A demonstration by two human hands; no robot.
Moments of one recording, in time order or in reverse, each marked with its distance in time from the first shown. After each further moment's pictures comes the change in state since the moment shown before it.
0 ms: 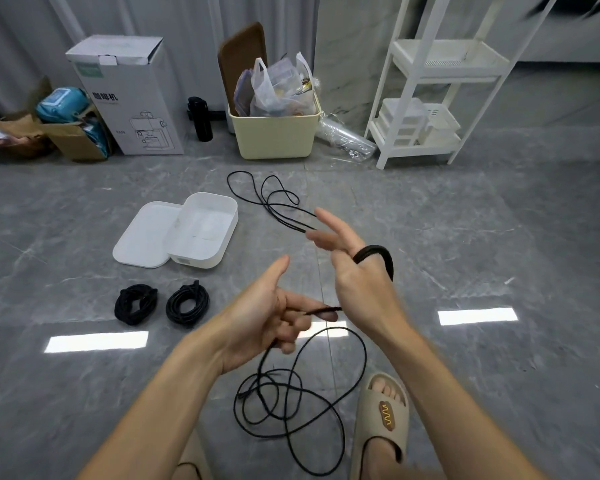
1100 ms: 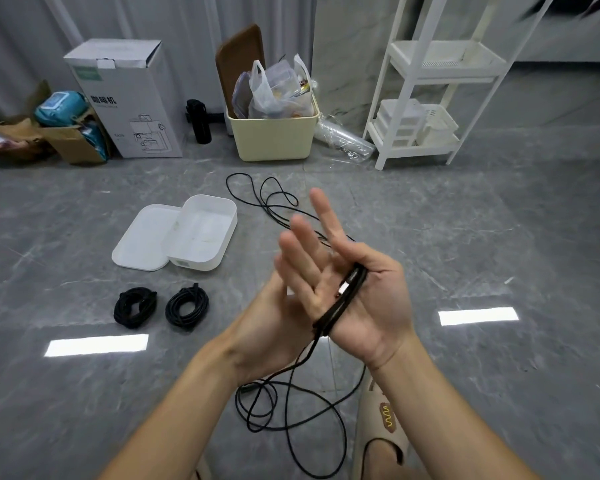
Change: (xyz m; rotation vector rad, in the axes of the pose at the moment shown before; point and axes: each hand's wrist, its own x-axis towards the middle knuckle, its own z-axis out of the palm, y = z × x) left_hand 0.004 -0.009 0.025 -0.223 -0.183 0.348; right_hand -0.010 -0.015 0.002 1.651 -0.622 0.270
